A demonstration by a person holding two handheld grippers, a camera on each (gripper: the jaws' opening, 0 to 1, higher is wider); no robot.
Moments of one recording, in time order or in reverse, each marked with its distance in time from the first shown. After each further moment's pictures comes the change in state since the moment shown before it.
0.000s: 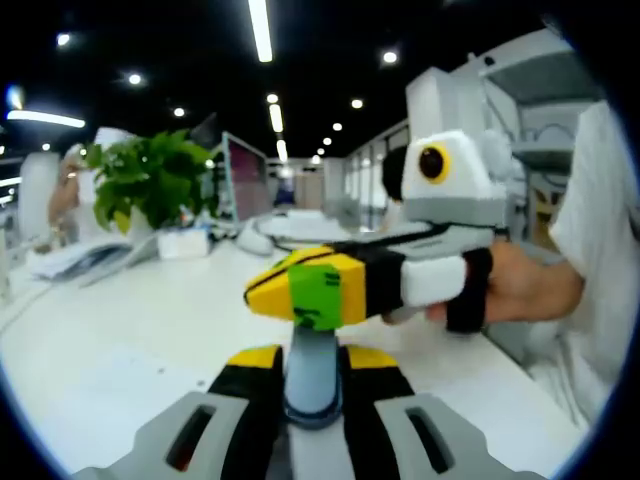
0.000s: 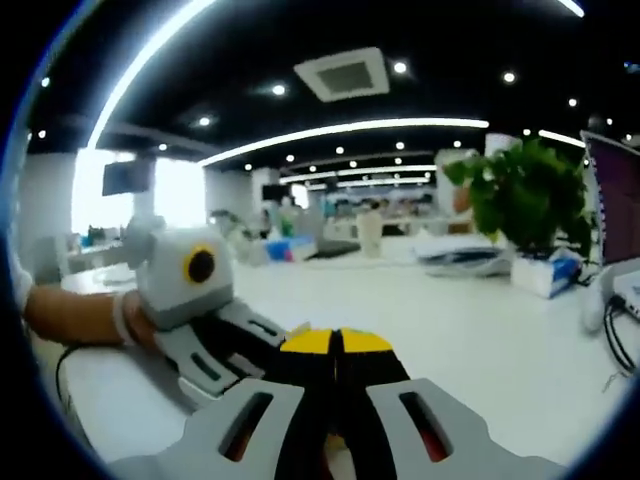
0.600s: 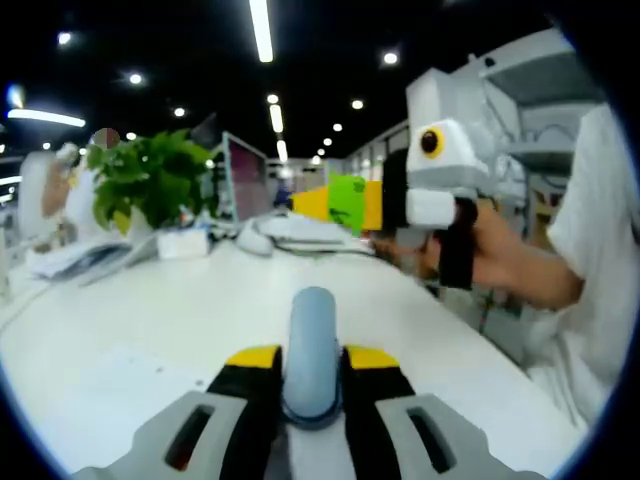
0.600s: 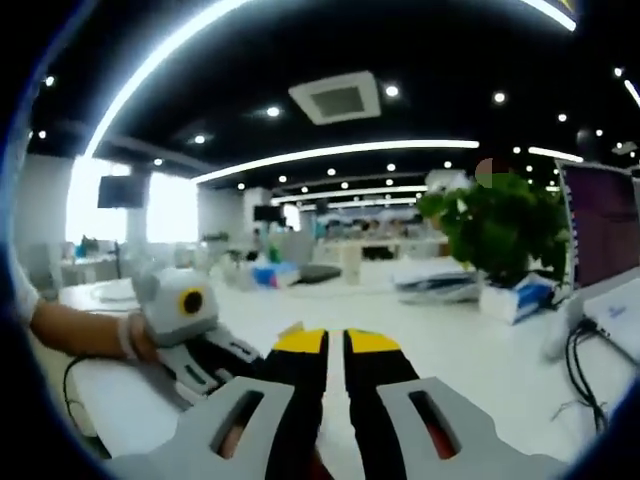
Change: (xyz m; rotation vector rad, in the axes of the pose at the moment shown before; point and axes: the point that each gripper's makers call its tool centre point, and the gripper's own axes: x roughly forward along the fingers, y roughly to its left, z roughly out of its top) left arm 0.000 -0.001 0.001 -0.002 -0.004 -0.006; right arm -0.043 -0.048 0.023 0.037 -0.059 -0.064
